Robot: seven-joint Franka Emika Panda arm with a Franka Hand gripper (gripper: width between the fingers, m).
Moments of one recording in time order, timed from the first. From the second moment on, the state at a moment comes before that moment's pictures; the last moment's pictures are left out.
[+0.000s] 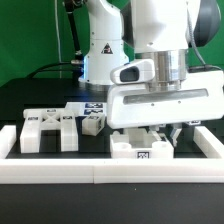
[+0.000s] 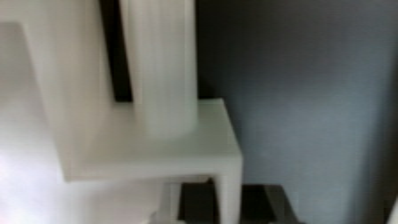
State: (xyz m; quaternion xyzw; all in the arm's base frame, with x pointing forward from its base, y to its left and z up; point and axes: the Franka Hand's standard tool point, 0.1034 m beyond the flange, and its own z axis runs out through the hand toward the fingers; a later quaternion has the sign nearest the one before) arm 0.578 0.082 0.014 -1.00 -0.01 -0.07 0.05
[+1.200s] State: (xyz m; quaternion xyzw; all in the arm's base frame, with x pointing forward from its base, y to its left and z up) arm 0.602 0.112 0.017 -1.00 -0.01 -0.08 0.04
